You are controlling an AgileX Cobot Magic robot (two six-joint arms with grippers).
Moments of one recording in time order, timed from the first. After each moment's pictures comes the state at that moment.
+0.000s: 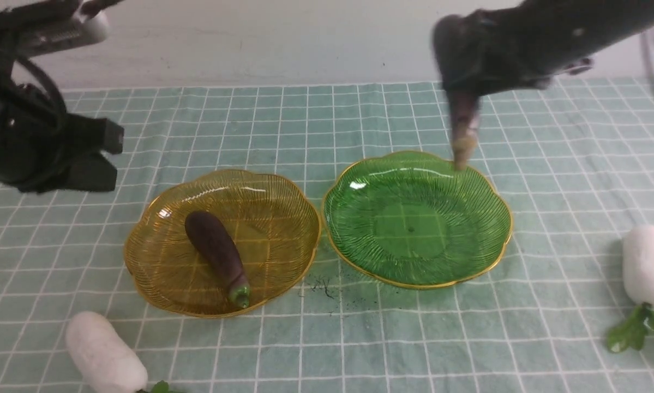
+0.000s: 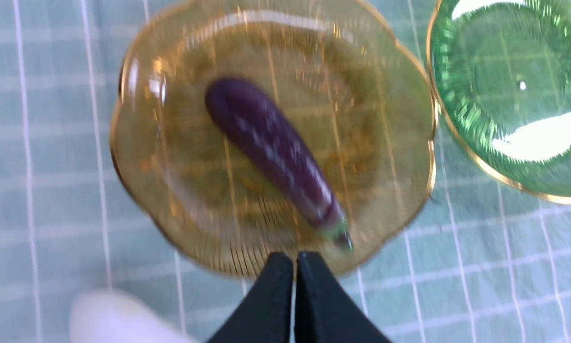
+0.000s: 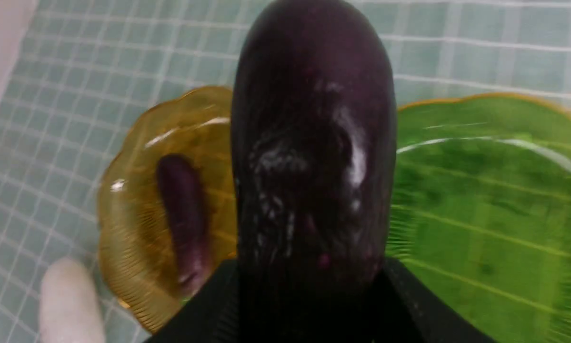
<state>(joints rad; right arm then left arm) 0.28 1.78 -1.69 0.57 1.01 -0.17 0.02 1.28 -1.16 -0.34 0.99 0.15</state>
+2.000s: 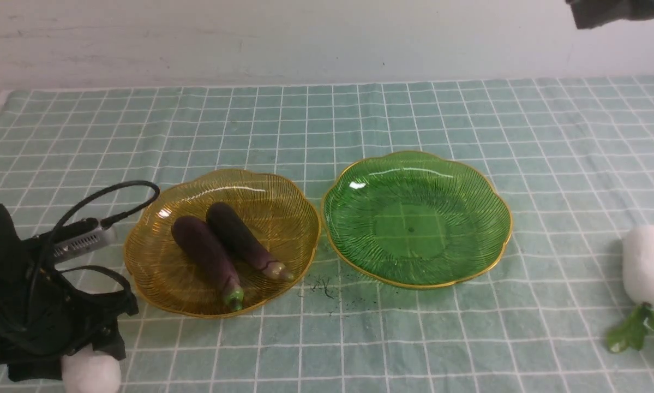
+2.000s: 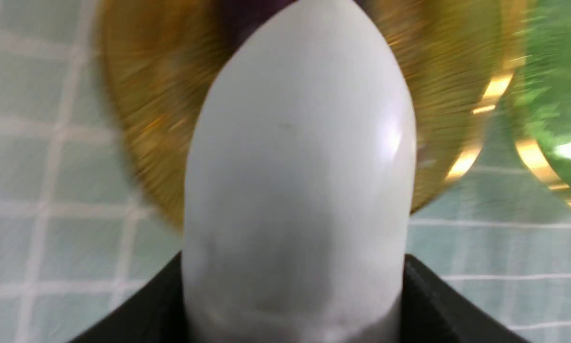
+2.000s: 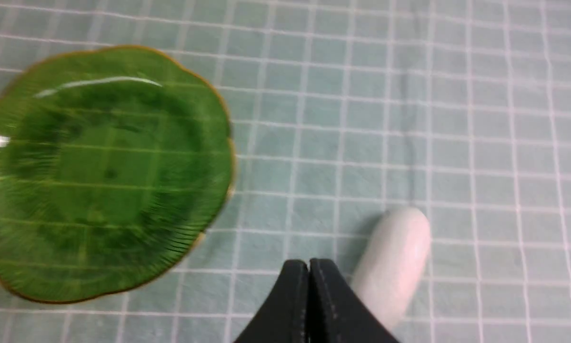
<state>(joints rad) 0.14 1.37 -1.53 -0.14 1.27 0.13 -0.17 1.31 -1.04 -0.28 0.79 -0.10</state>
